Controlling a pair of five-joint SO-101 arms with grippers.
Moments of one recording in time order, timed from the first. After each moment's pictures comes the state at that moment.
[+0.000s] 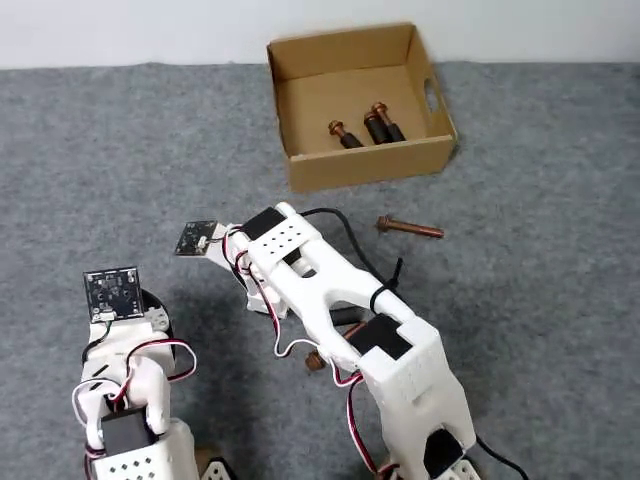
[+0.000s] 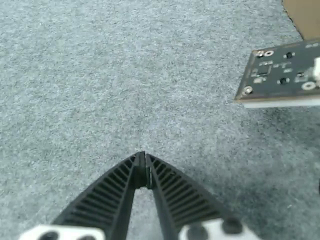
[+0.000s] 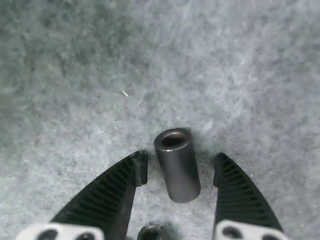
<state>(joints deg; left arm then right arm) -18.9 -103.5 96.7 54.0 1.2 -42.6 33.9 -10.6 75.4 34.9</state>
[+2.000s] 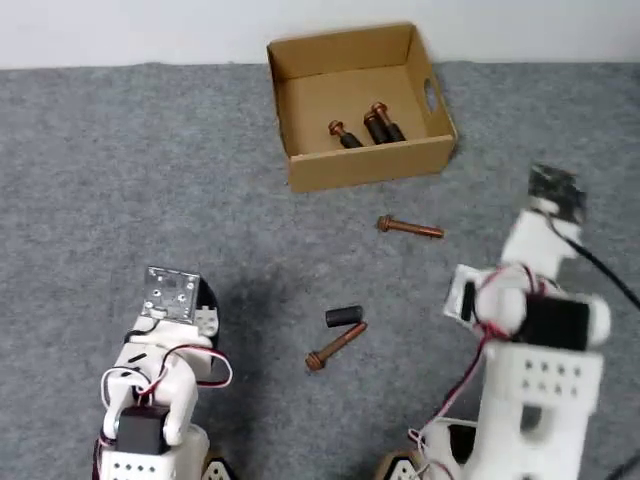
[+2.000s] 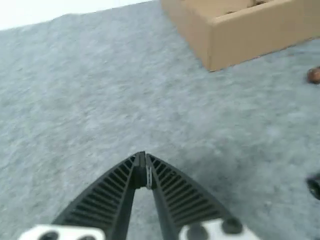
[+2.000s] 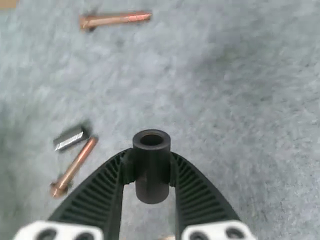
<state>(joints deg) 1.9 -103.5 93.2 54.9 0.7 6.6 -51.3 30.7 92.4 -10.9</state>
